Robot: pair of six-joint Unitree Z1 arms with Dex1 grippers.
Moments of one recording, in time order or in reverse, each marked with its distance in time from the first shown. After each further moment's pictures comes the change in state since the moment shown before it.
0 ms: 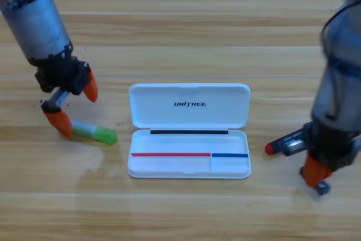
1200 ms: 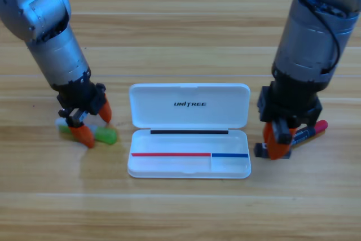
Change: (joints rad) arm 0 0.003 0.087 0.111 -0.215 -0.046 0.038; arm 1 0.064 0.074 -0.431 0.315 0.097 -1.059
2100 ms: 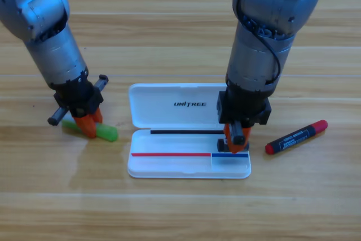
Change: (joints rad) arm 0 0.004 -0.002 0.000 0.000 0.032 0.000; arm 1 0.043 0.152 -0.128 -0.080 -0.062 -0.041
